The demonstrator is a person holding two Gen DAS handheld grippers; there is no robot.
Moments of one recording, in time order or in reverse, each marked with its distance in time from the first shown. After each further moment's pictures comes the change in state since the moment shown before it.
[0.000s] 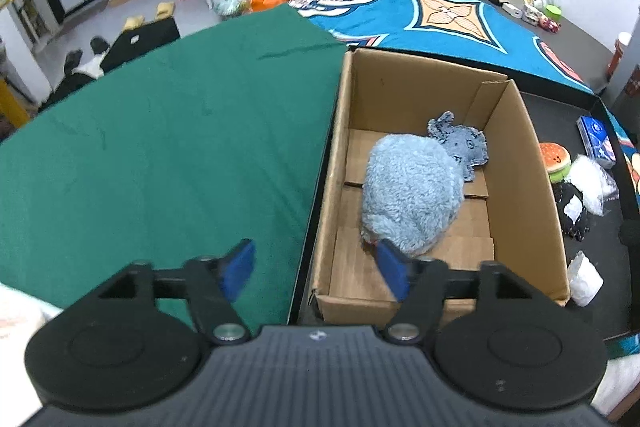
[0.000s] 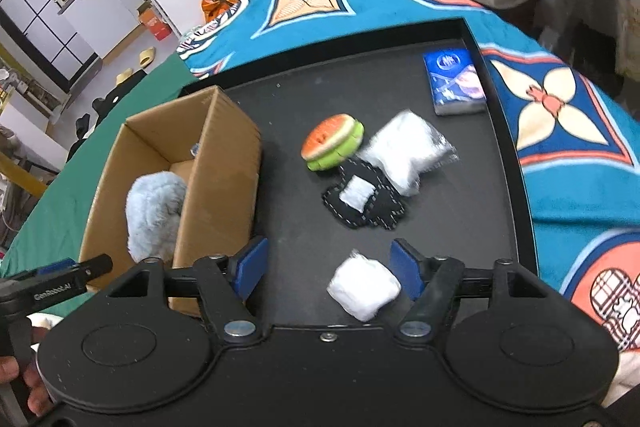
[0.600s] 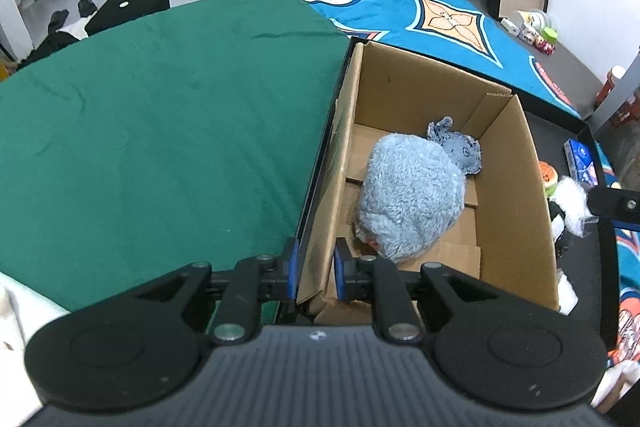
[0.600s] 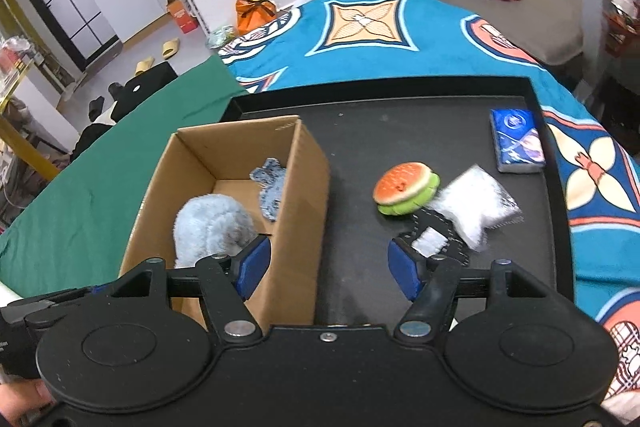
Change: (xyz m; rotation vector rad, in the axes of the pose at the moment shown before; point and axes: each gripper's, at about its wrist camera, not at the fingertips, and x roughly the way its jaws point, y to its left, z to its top) left arm 0.016 0.025 0.000 -0.117 0.045 -0.113; right arm 0.002 0.071 0.025 -0.122 -0.030 0.001
